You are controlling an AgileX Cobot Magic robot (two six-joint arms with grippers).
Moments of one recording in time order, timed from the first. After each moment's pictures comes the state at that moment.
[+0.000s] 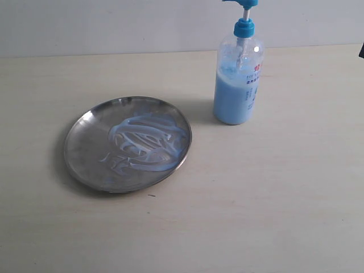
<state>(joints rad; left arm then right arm) -0.07 0.01 0.00 -0.17 0.37 0.24 -0.02 0.92 -0.48 -0.09 -0.01 0.33</state>
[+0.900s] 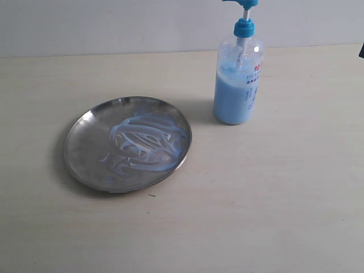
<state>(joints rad) -0.07 0.01 0.00 -0.14 0.37 0.23 -0.02 0.92 -0.48 -0.09 -0.01 0.33</state>
